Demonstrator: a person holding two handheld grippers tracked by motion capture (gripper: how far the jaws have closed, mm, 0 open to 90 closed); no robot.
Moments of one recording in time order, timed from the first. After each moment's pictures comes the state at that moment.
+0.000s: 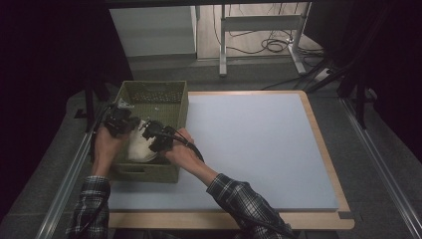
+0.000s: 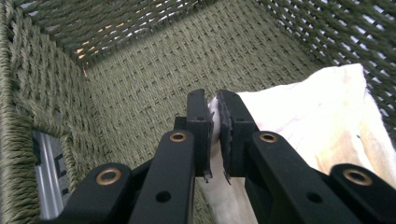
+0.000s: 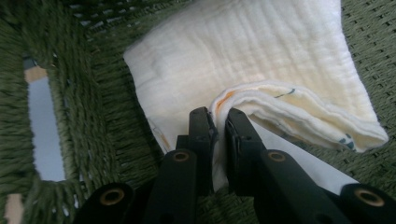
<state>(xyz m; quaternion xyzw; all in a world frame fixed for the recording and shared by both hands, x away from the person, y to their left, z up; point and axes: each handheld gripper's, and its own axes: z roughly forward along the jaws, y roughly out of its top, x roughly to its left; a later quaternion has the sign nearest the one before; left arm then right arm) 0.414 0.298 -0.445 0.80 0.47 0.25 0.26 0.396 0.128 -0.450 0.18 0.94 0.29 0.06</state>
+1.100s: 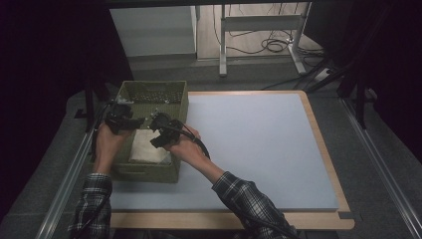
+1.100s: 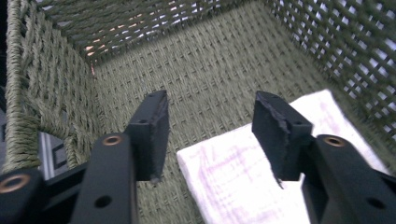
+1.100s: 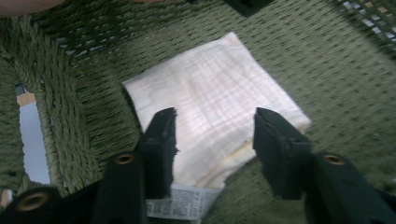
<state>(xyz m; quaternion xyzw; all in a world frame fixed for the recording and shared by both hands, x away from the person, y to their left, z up) 0.423 0.300 -0.442 0.77 0.51 0.24 0.29 0.405 0.106 -0.431 0.21 0.92 0.33 0.08</state>
